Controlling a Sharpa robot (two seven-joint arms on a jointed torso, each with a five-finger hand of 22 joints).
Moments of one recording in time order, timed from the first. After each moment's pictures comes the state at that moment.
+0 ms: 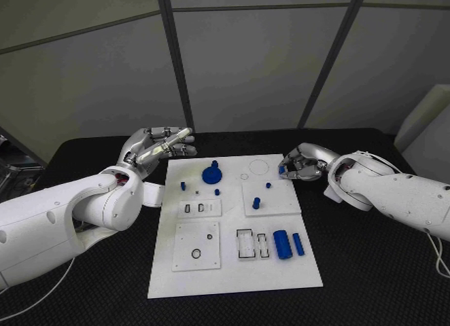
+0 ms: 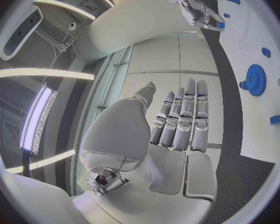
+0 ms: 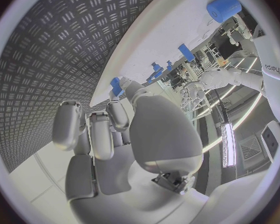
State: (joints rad) left arm 1.16 -0.91 0.09 1.59 -0.12 -0.38 0.46; left_hand 1.32 -0.02 0.23 0.06 0.07 0.91 0.23 0.10 0.07 1.03 0.17 0.11 0.07 1.11 0.12 0.22 0.22 0.21 0.87 0.23 0.40 0.16; right arm 1.20 -0.78 0.03 1.21 -1.26 -0.24 0.08; right_hand 1.34 -0.08 0.26 0.04 0.24 0.97 0.15 0.13 0.10 1.32 0.06 1.26 1.22 1.47 -0.01 1.49 1.31 0.09 1.38 0.09 1.39 1.19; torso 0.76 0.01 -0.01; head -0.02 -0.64
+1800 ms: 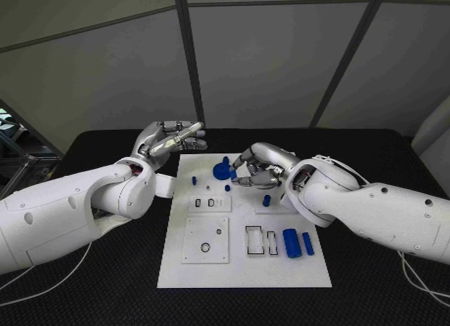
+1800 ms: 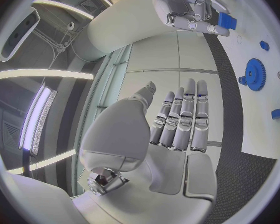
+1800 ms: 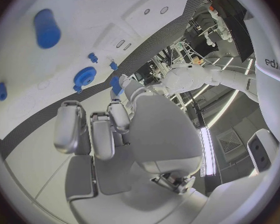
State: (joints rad) left arm 1.16 -0.89 0.09 1.56 -0.12 -0.38 0.45; left_hand 1.32 -0.02 0.24 0.06 0.07 0.91 0.23 0.10 0.07 1.03 0.17 0.11 0.07 1.11 0.12 0.22 0.22 0.21 0.87 0.23 0.40 0.16; right arm 1.20 -0.64 0.03 1.55 -1.35 -0.34 -0.12; right_hand 1.38 -0.04 0.28 0.02 0.23 1.02 0.13 0.17 0.11 1.35 0.04 1.27 1.24 1.47 -0.02 1.50 1.31 0.09 1.40 0.08 1.40 1.22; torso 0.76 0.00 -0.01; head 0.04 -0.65
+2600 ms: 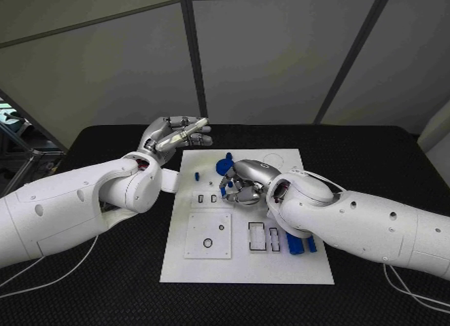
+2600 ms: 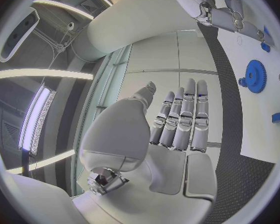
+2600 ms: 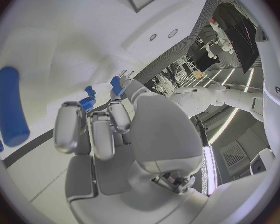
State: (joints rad) left arm 1.16 -0.88 0.09 1.55 -0.12 -0.38 0.45; left_hand 1.32 -0.02 0.24 0.06 0.07 0.91 0.23 0.10 0.07 1.03 0.17 0.11 0.07 1.11 0.12 0.22 0.22 0.21 0.87 0.23 0.40 0.16; right arm 1.15 -0.53 0.00 1.48 -1.48 -0.29 -0.21; right_hand 1.37 -0.04 0.28 0.02 0.23 1.02 0.13 0.16 0.11 1.35 0.04 1.27 1.23 1.47 -0.02 1.50 1.31 0.09 1.40 0.08 1.40 1.22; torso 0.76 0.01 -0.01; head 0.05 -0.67
